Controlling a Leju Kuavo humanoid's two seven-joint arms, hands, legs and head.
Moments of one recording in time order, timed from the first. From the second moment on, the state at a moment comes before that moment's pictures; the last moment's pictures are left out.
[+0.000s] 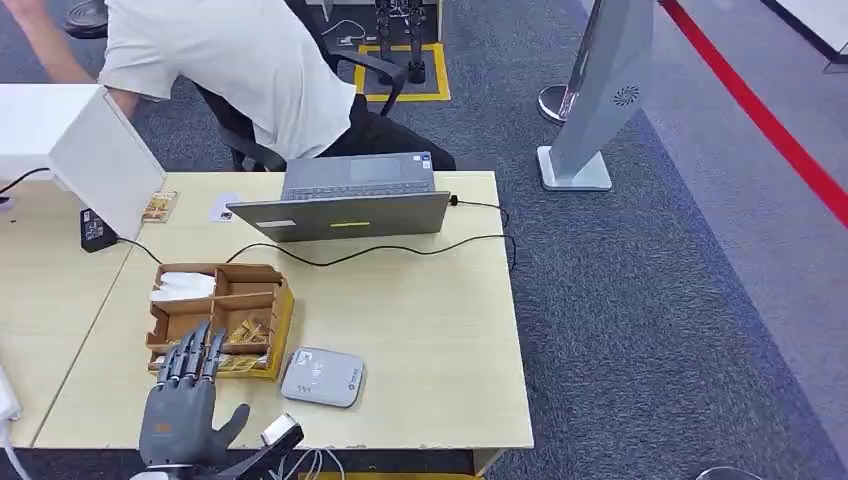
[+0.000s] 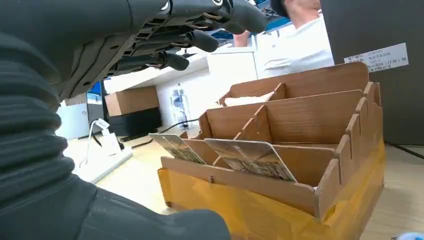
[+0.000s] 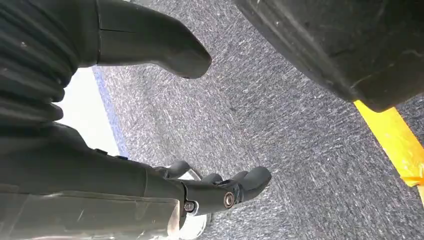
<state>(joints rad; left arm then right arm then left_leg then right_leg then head) 0.16 0.16 -0.45 -1.59 -1.33 0.31 0.17 0.01 0.04 -0.11 -0.17 1.23 -0.20 -0.10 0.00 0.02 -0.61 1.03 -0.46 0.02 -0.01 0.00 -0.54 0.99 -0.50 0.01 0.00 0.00</state>
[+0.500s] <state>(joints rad) 0.14 0.14 -0.39 -1.51 -1.35 0.32 0.17 0.01 0.04 -0.11 -0.17 1.25 -0.20 -0.10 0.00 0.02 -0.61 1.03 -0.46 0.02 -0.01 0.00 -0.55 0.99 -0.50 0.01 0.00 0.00</state>
